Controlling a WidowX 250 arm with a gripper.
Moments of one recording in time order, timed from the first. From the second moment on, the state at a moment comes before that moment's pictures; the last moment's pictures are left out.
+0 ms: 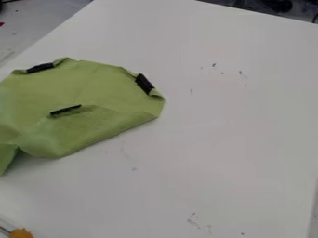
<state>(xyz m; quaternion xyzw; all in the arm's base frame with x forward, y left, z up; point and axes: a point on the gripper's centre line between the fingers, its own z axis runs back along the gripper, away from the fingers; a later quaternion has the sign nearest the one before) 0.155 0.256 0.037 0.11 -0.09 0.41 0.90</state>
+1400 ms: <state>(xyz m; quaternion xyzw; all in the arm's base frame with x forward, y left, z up) 0.149 0.270 0.078 0.09 -0.11 0.35 0.92</state>
